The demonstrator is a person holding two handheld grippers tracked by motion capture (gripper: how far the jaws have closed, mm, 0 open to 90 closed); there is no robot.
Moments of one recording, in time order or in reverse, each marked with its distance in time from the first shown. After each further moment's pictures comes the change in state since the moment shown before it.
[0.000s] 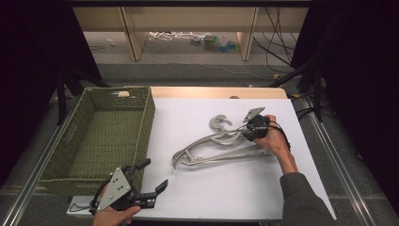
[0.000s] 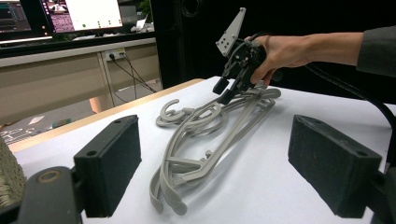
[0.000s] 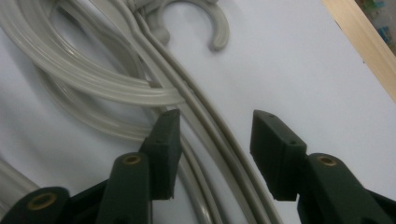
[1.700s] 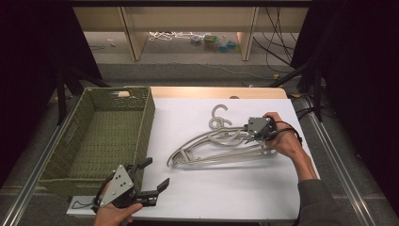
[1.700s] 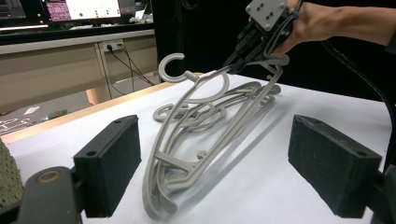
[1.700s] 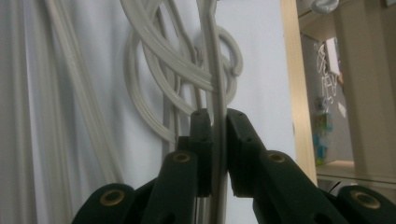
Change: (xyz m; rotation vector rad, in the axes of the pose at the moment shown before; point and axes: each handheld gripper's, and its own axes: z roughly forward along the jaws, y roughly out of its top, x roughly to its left) left arm 0.002 0.002 0.007 0.029 -0.004 -0.022; right arm 0.016 0.009 -0.062 -0.141 -0.052 -0.607
